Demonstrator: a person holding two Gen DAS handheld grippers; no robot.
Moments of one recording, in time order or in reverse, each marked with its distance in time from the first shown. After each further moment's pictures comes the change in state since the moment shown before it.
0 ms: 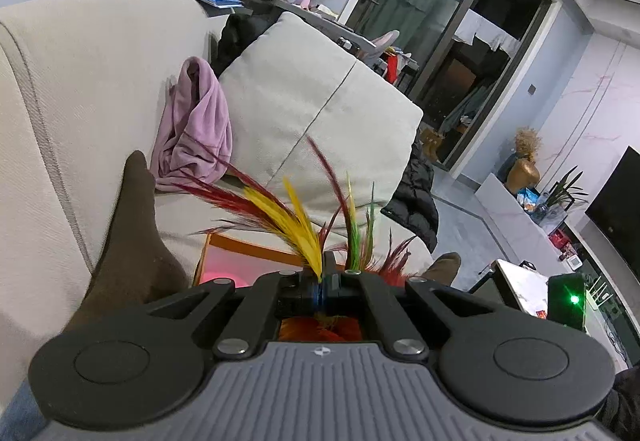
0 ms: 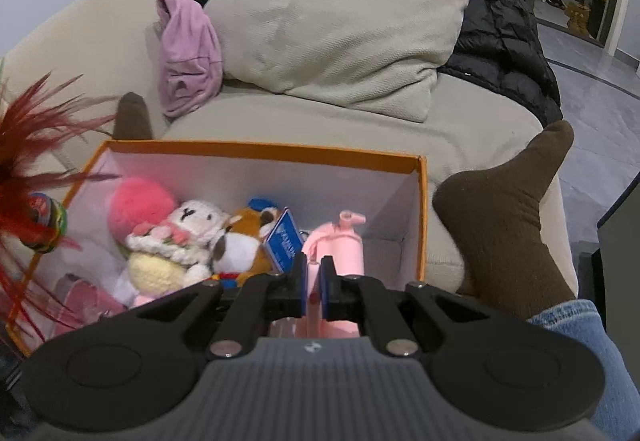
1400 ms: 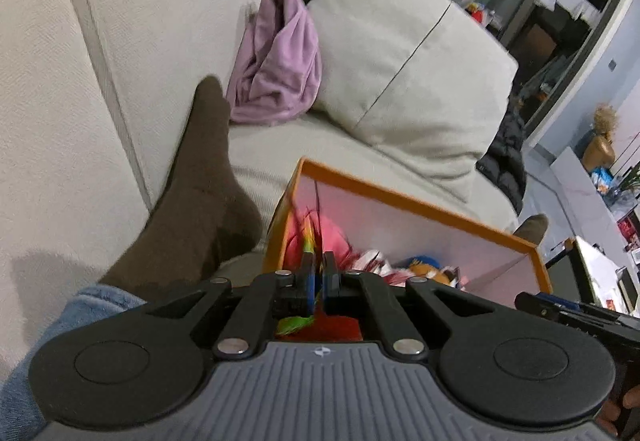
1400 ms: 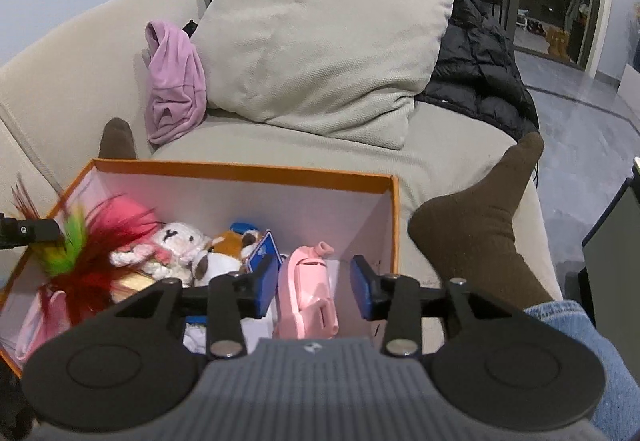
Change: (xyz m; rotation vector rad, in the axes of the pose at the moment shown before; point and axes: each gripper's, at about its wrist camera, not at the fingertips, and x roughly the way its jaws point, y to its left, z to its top) left arm 0.038 0.033 -0.023 -0.066 0.142 0.230; right arm -0.020 -0.003 -0.012 0.014 -0.136 -0.031
